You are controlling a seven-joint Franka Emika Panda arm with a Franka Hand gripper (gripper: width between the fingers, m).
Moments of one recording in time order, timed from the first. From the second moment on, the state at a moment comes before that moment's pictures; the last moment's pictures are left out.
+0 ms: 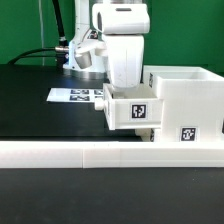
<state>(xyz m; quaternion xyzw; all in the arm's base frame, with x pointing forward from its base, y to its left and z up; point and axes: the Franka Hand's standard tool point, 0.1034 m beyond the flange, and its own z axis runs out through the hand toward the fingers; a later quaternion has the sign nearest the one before) 0.547 0.005 0.054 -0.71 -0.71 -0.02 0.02</state>
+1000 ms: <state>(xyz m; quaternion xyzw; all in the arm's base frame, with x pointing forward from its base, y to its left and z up) 0.550 0.013 0.065 -0.74 -0.67 -0.02 0.01</state>
